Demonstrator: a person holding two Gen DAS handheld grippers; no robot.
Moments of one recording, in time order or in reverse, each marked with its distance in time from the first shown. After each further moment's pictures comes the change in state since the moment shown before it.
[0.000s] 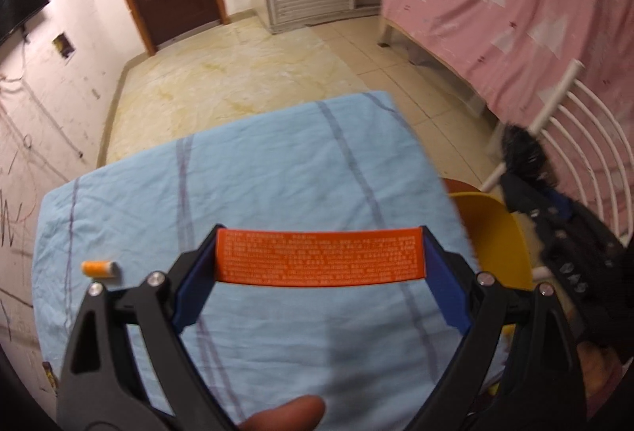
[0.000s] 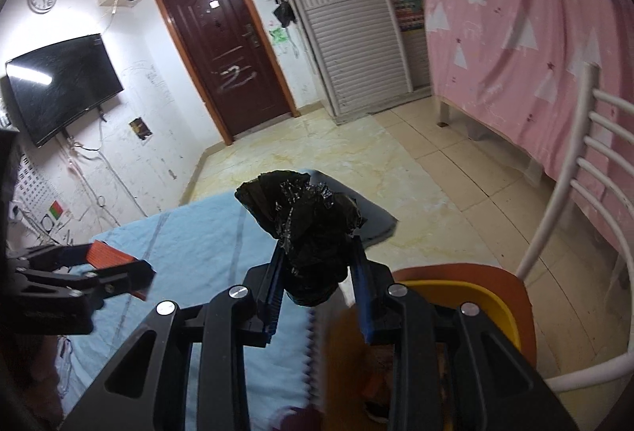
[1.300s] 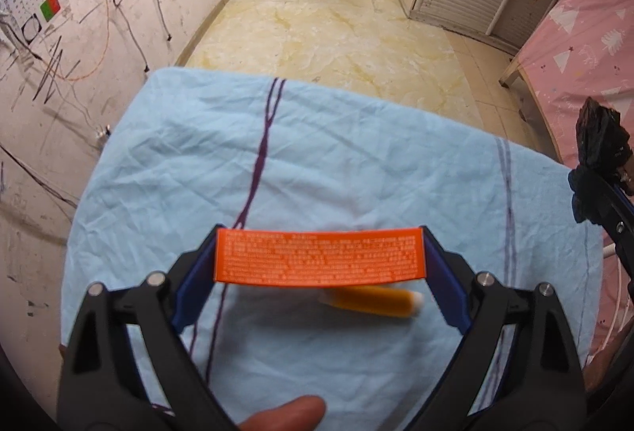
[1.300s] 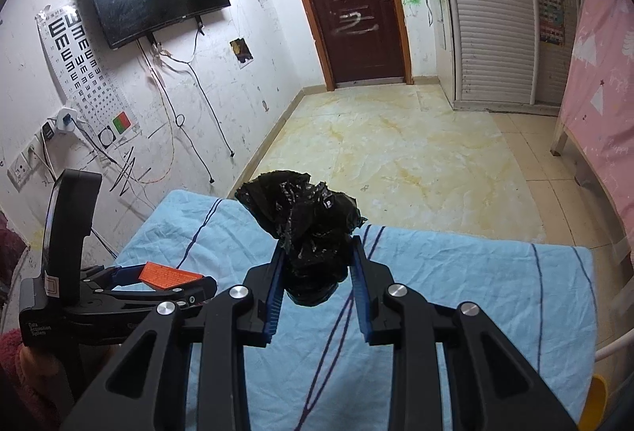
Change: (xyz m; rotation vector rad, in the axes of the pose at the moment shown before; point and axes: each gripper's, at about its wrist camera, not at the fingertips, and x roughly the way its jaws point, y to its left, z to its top) left arm 0.023 0.276 -0.044 -0.477 0.089 0.163; right arm 0.112 0.277 0.050 -0.324 0.165 0.289
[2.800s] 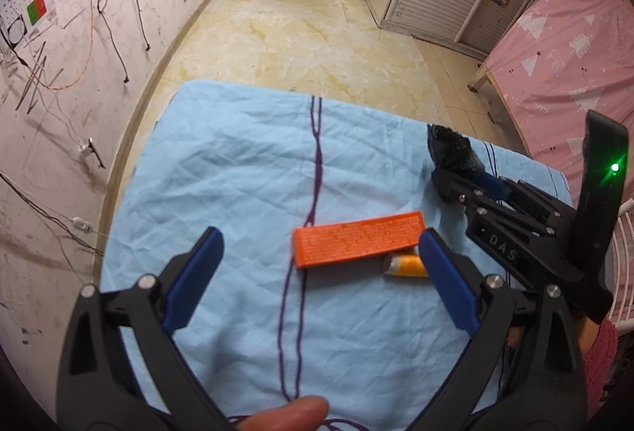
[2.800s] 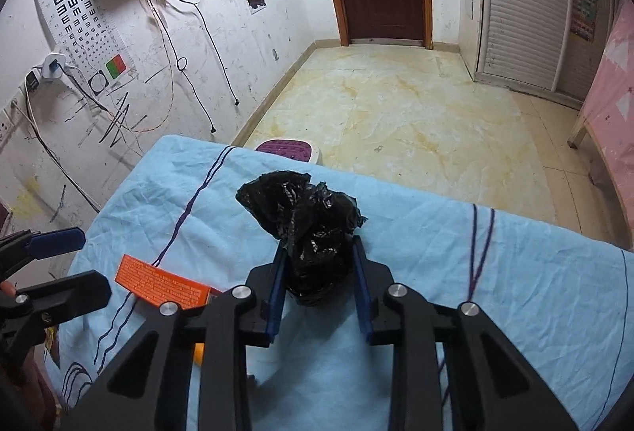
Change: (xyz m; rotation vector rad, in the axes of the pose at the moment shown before) left arm -0.024 0.065 0.001 0.031 -0.022 -0.132; right arm 0.108 0.056 -0.010 -0.070 0.182 0.003
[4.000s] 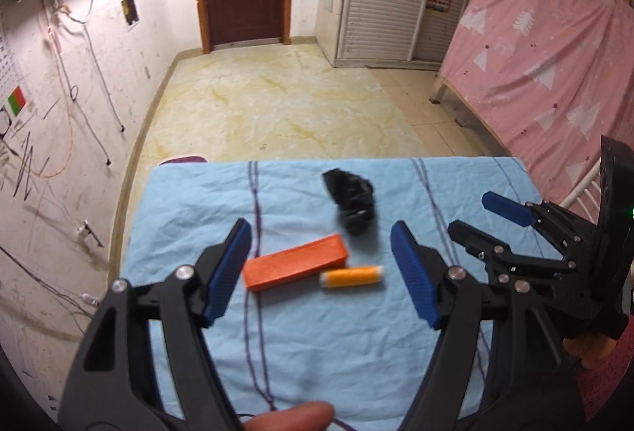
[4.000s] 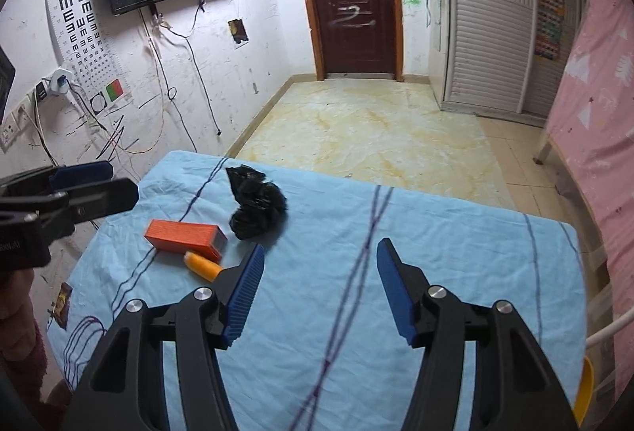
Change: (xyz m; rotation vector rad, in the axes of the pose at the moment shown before) left arm -0.052 -0.048 -0.009 0.218 -0.185 -0.040; right arm -0.093 -0.005 -0.044 -0.009 -0.116 -0.085
